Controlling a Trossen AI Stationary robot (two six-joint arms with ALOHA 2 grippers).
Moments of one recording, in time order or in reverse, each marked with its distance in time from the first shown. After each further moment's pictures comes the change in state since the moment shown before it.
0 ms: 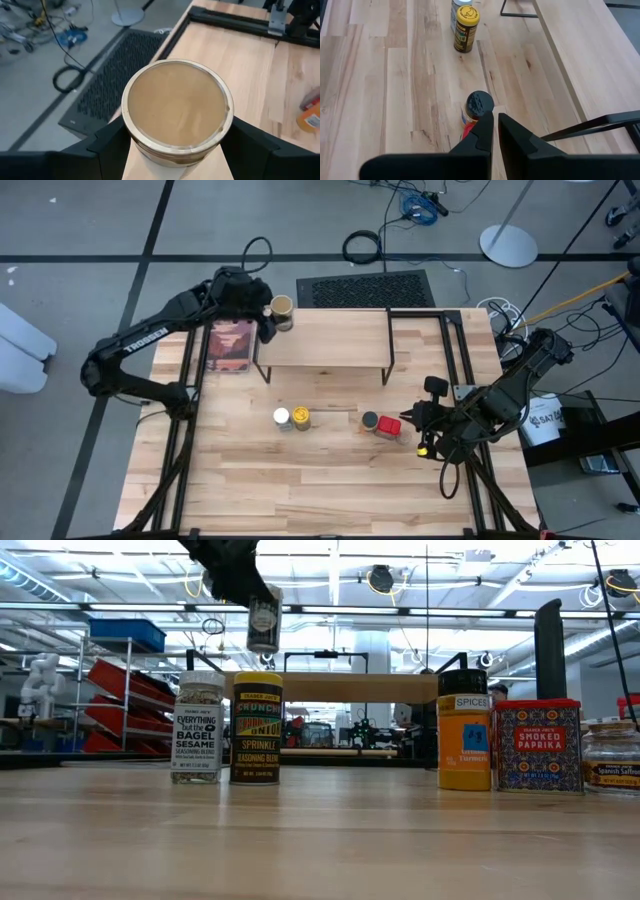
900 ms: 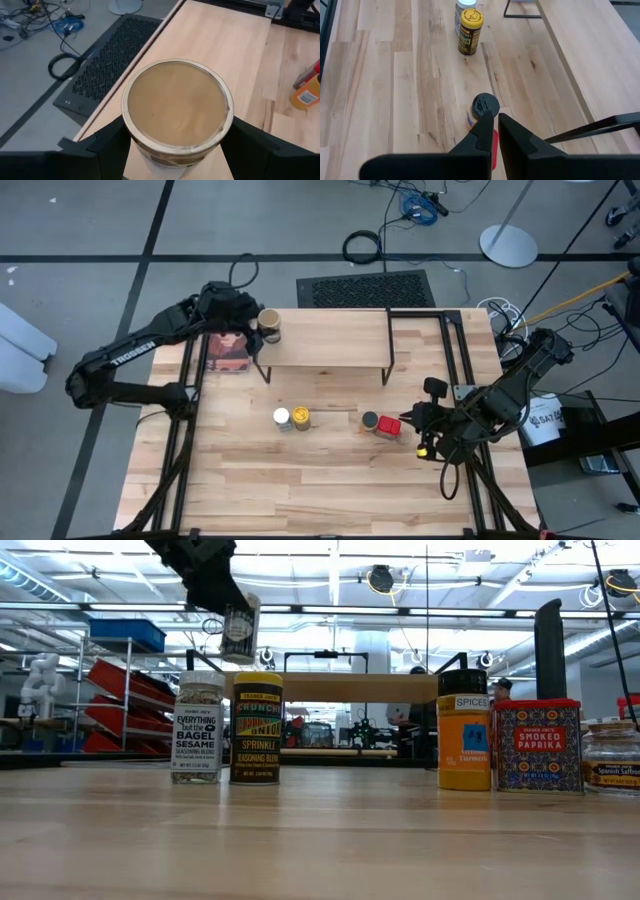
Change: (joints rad) left arm -0.003 -0.162 -0.190 0.001 0.005 -0.023; right arm 0.004 0.000 0.000 0.023 -0.009 0.015
